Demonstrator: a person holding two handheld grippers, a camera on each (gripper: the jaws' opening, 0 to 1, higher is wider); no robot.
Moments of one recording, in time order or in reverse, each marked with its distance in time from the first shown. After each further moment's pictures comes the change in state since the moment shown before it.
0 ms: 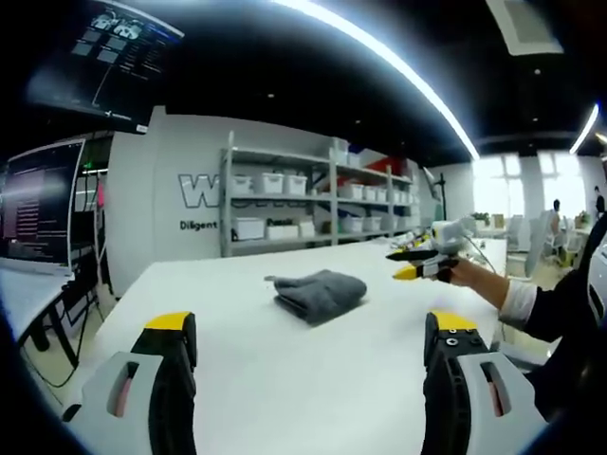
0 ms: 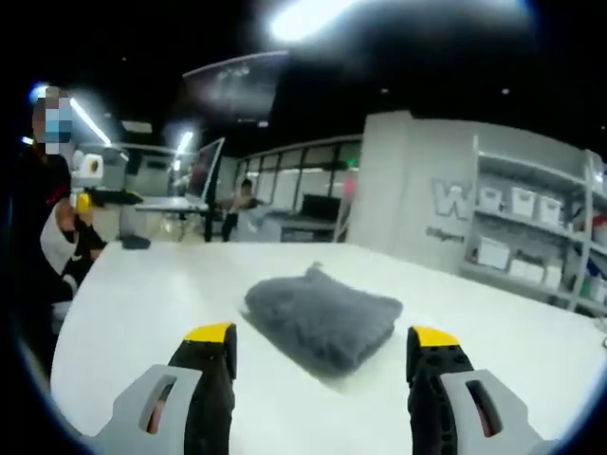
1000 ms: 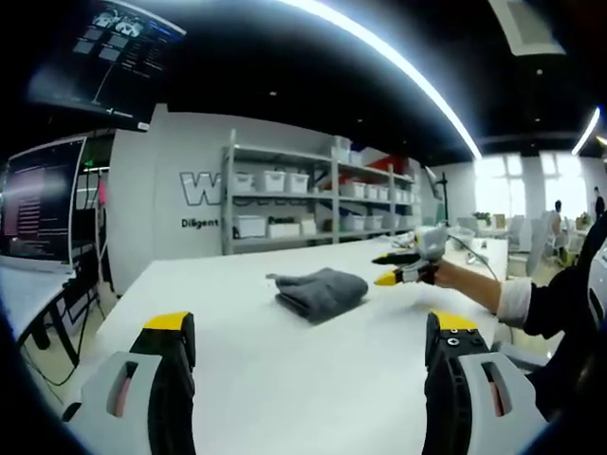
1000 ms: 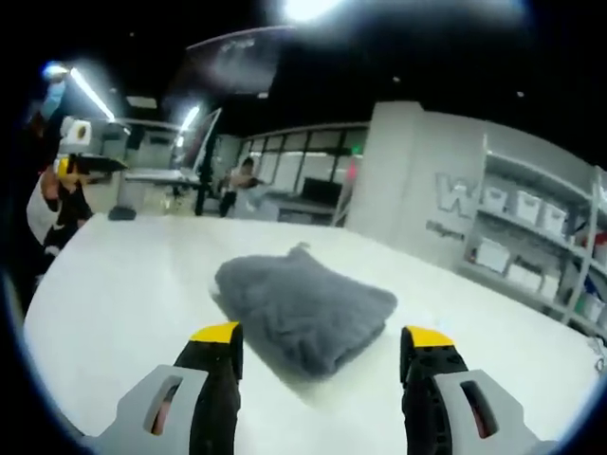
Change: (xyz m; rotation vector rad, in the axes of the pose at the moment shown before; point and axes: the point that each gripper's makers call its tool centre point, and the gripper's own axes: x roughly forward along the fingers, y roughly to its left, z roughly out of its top) left arm 0.000 0.002 -0.001 -0.002 0.006 0.008; right arm 0.042 -0.031 -0.020 -0.080 0.070 -0.015
